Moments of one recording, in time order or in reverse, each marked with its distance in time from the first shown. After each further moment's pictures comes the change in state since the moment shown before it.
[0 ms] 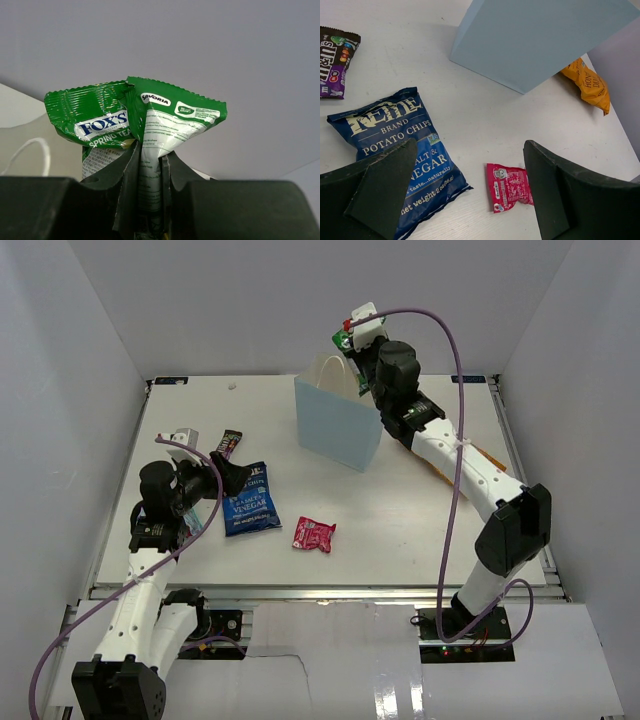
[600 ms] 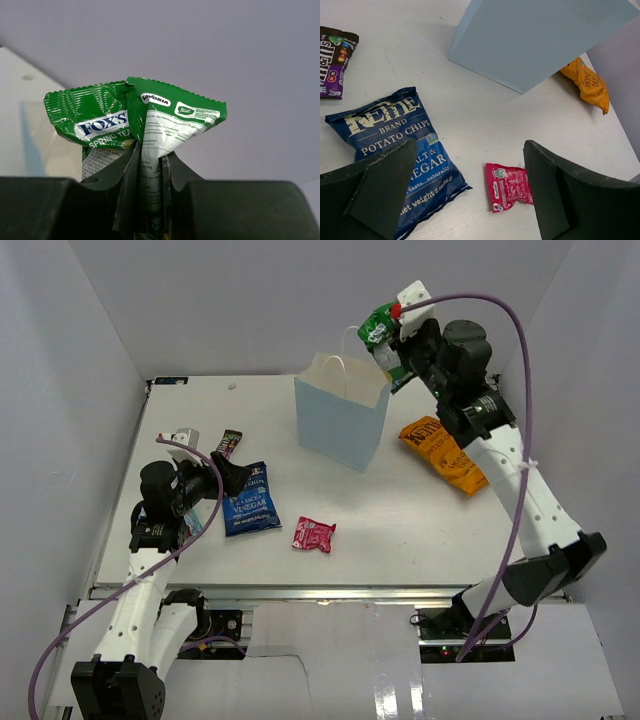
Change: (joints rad) left arm -0.006 0.000 0.000 0.000 -0.003 -0.002; right arm -0.110 -0.277 0.072 -0.404 -0.406 -0.002
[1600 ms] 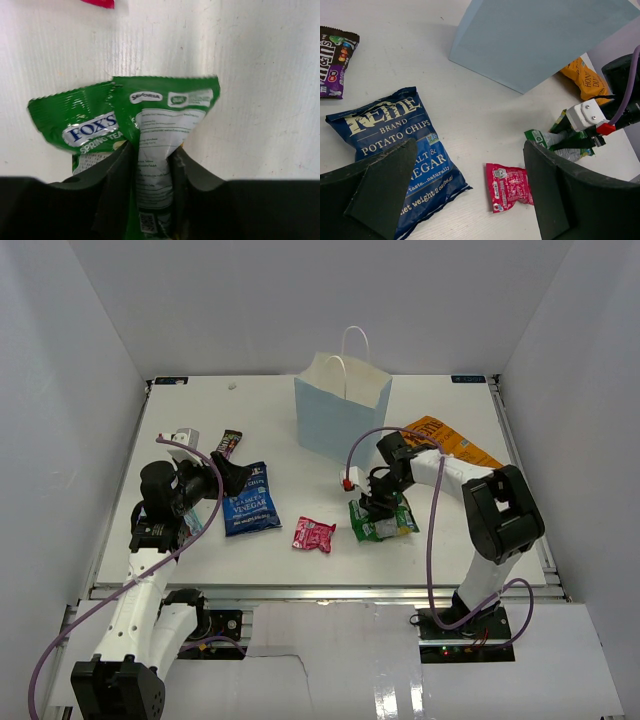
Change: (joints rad) left arm -0.001 0.000 0.000 0.000 -0.003 0.000; right arm -0.003 0.351 -0.633 -0.390 -0.525 -0.636
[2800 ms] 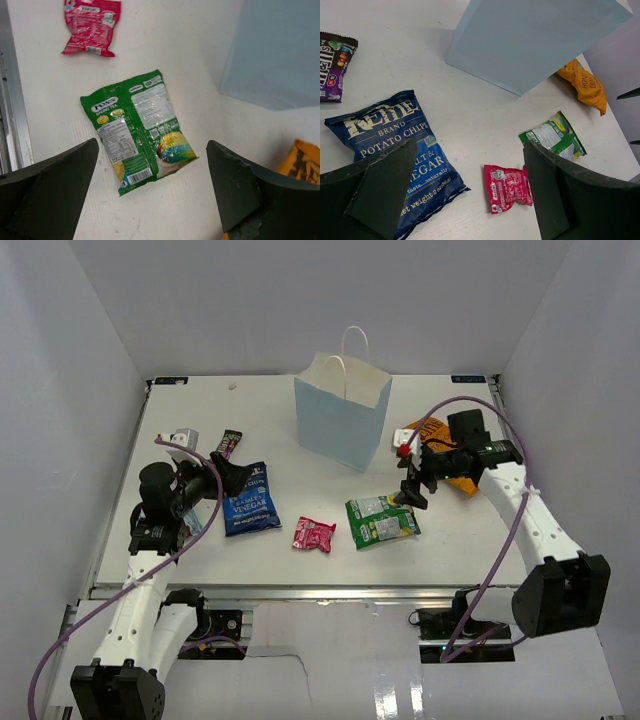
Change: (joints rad) left arm -0.005 -0.023 0.000 0.004 0.000 -0.004; right arm -0.298 -0.528 0.016 -0.165 -0.267 0.108
